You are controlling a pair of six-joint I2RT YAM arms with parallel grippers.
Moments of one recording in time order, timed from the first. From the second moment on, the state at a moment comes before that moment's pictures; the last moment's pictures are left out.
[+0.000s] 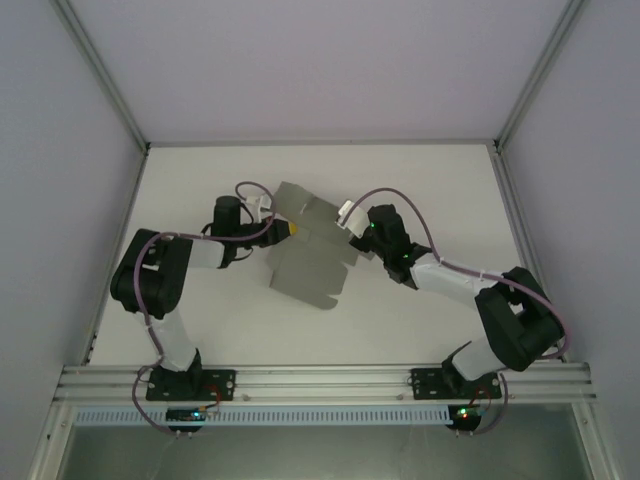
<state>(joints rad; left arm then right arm) -0.29 1.80 0.77 0.53 0.83 -0.67 0.60 1.47 0.74 0.29 0.16 -0.57</state>
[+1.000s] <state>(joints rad) -0.07 1.75 1.15 -0.14 0.28 -0.44 0.73 1.82 0.75 0.86 0.42 -1.52</state>
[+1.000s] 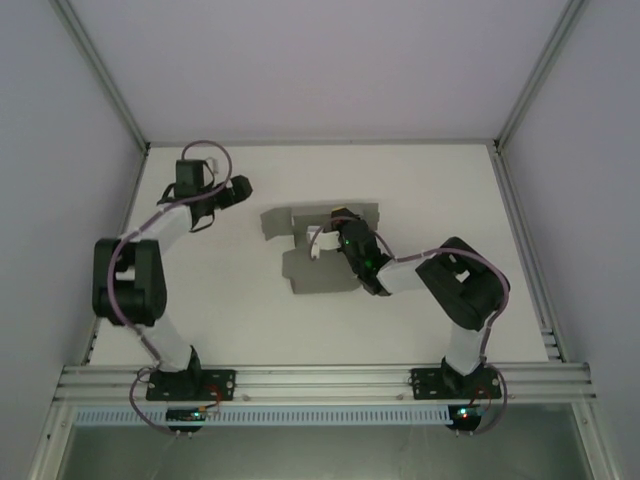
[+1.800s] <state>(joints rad) -0.32 1.80 0.84 0.20 0.48 -0.25 0.77 1.82 0.69 0.94 0.53 -1.52</state>
